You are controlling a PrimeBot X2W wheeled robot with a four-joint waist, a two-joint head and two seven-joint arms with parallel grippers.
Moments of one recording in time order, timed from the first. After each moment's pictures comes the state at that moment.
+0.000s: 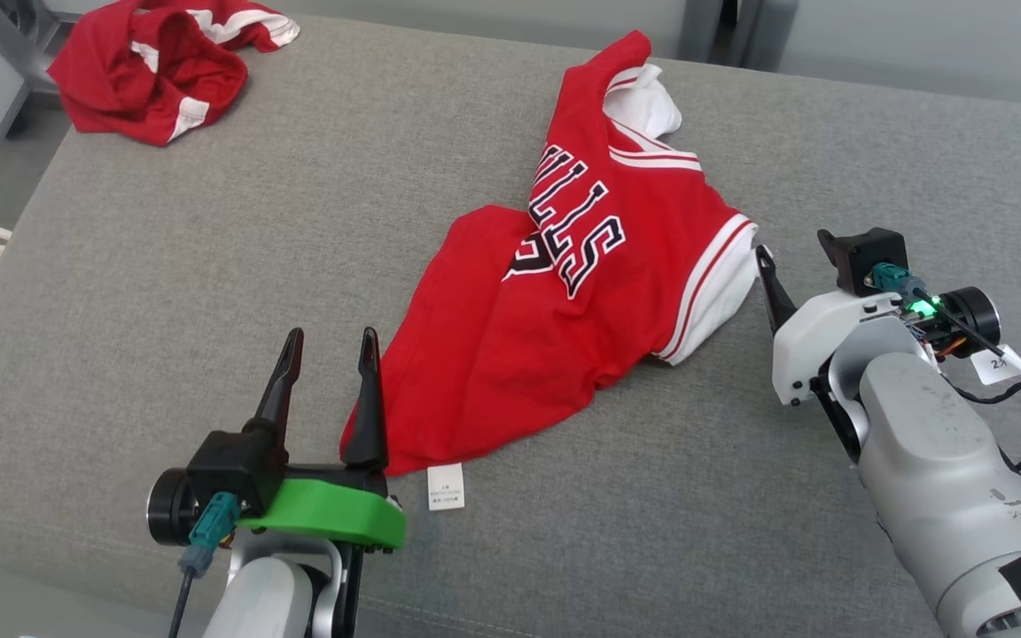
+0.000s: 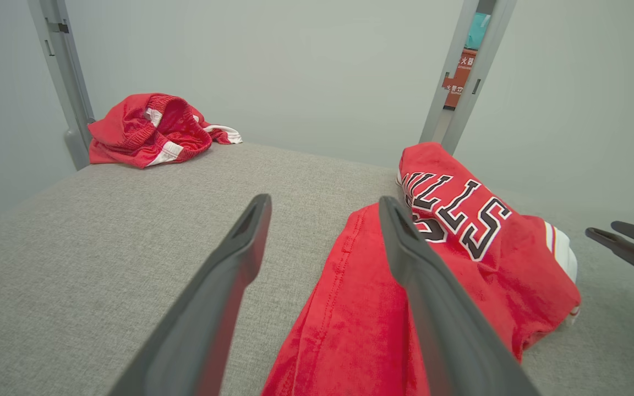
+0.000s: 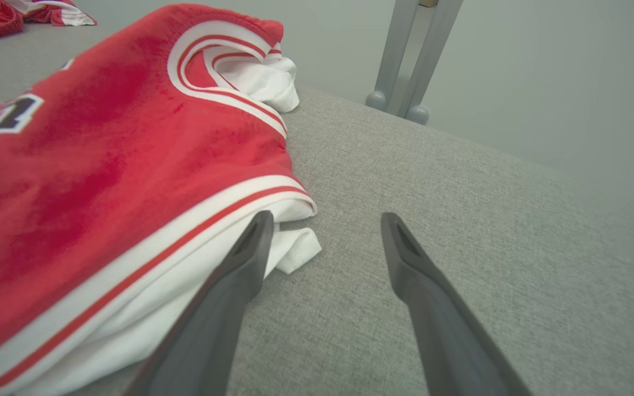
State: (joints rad) left arm -0.18 0.05 -0.28 0.18 -0.32 0.07 -0.26; right arm -0.76 -0.12 0.11 1.08 -0.01 0.13 -0.26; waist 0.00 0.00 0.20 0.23
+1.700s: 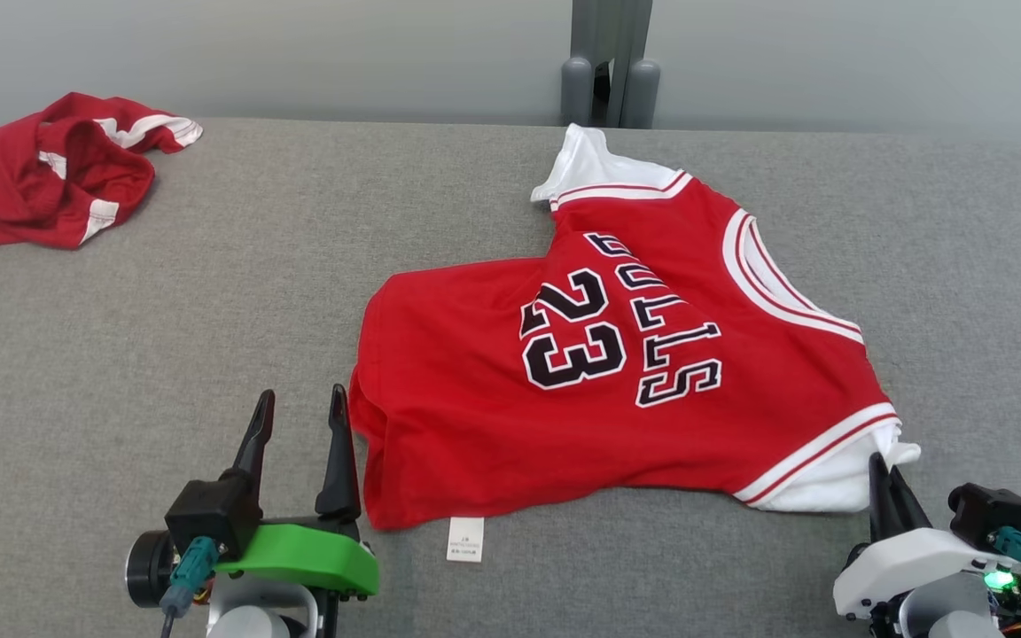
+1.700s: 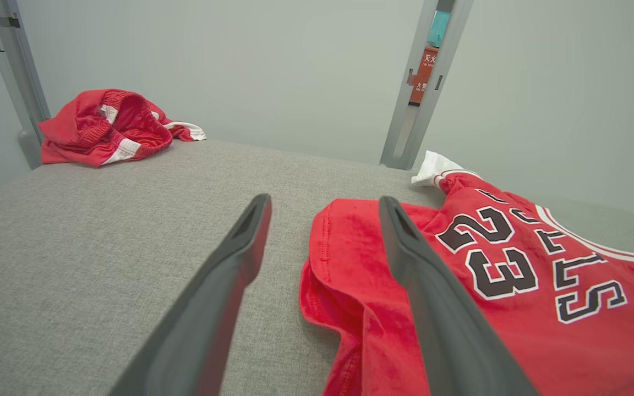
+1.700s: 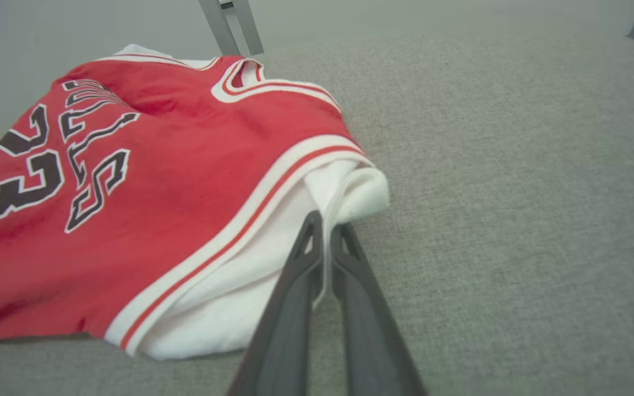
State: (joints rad) left arm -0.10 0.06 -0.23 0.22 -0.32 0.06 -0.26; right arm -0.12 -0.05 -0.15 0.57 0.22 0.13 -0.26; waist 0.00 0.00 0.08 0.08
